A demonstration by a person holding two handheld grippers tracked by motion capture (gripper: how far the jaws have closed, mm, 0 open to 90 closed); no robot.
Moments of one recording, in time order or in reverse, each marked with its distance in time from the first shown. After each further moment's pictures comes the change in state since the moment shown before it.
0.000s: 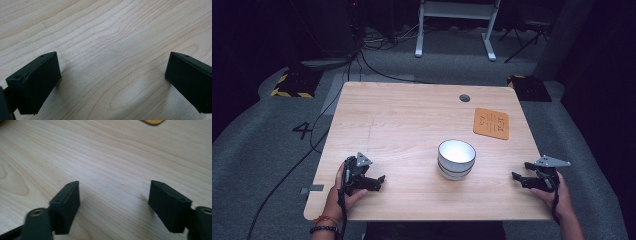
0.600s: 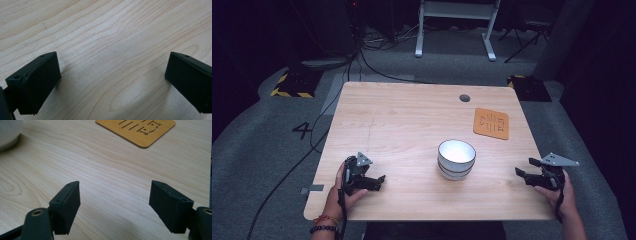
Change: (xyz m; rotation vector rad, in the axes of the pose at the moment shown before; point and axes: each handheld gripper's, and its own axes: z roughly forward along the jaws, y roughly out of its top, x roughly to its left) left arm 0.000 0.000 0.000 -0.001 0.002 -0.003; right arm 0.003 0.014 -0.019 -0.080 -0.009 0.002
